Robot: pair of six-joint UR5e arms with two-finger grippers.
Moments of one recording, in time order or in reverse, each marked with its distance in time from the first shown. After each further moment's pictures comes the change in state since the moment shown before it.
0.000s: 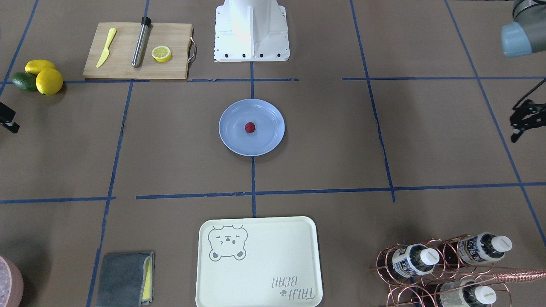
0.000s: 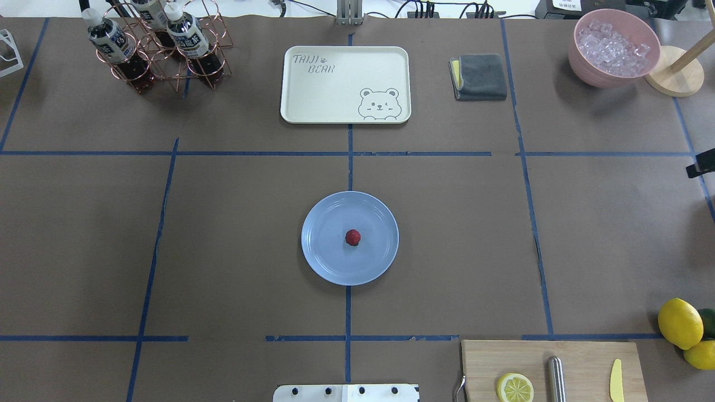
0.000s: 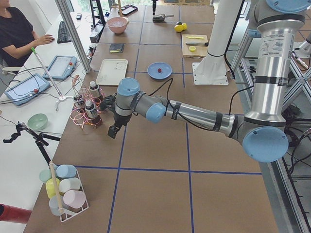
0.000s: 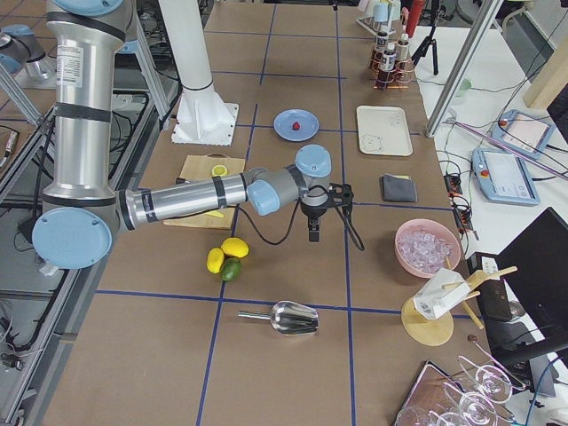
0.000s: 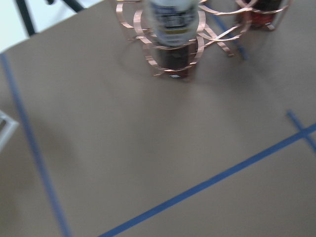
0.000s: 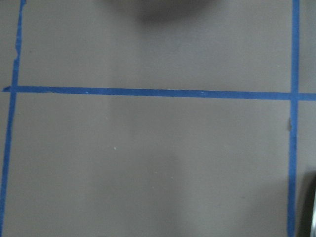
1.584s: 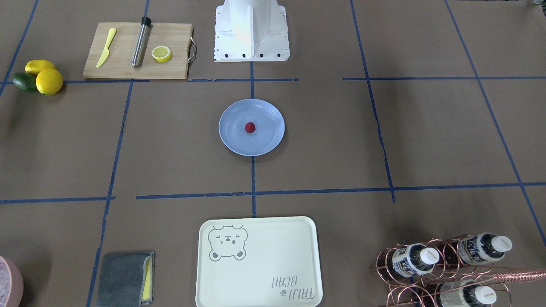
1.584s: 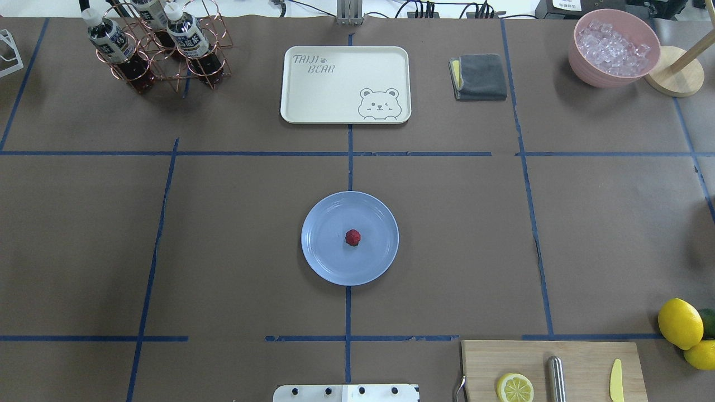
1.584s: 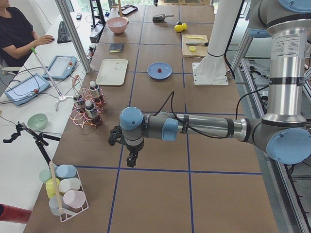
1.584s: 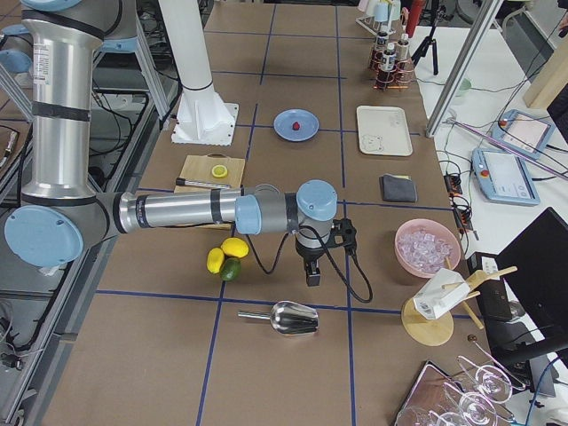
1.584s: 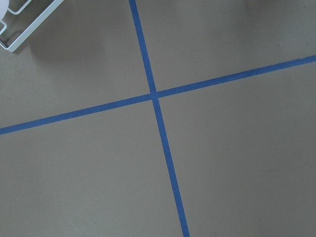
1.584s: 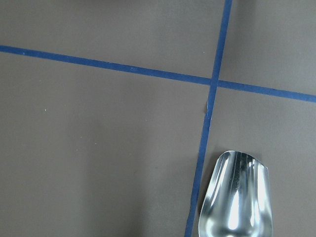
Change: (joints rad) left arm -0.089 0.097 0.052 0.175 -0.123 0.052; right arm 0.169 0.019 -0.046 -0.243 0.018 -0.407
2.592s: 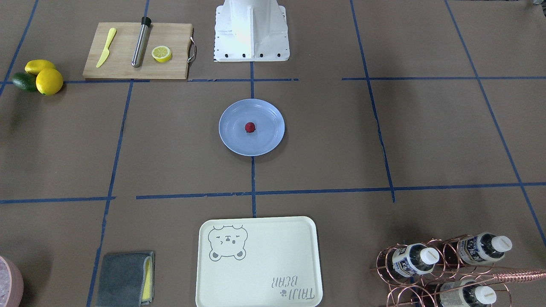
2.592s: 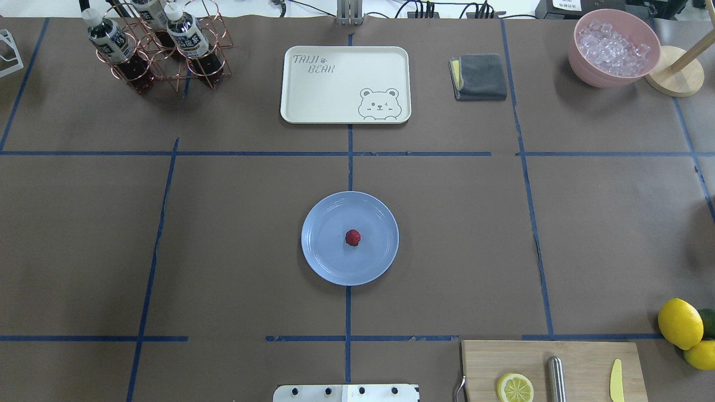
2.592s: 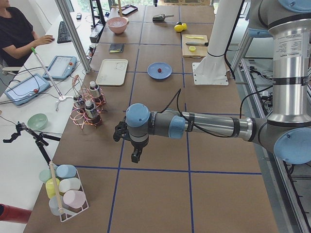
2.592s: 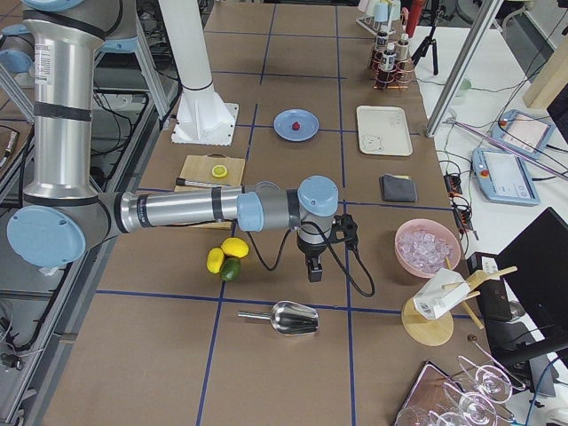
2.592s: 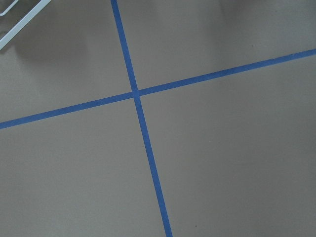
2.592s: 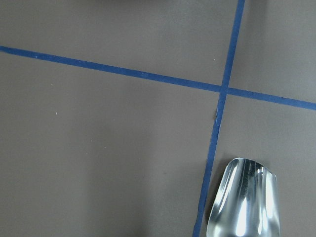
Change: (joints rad) left arm -0.007 0.045 -0.067 0.003 -0.050 -0.003; right arm -0.013 0.007 0.016 0.008 0.002 0.004
